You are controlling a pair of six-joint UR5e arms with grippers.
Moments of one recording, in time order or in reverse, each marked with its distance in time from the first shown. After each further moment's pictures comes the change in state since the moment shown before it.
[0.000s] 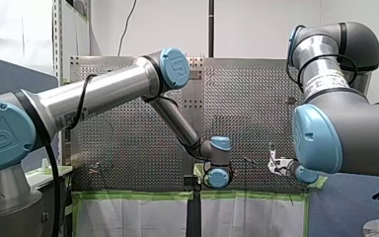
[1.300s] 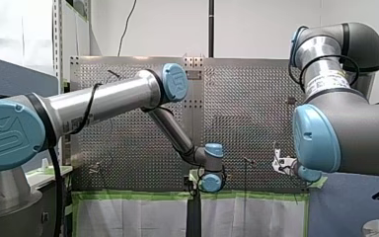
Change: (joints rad) left arm 0.073 -0.088 0.087 -0.008 0.067 -0.044; right arm -0.025 0.006 -0.019 0.008 0.025 0.023
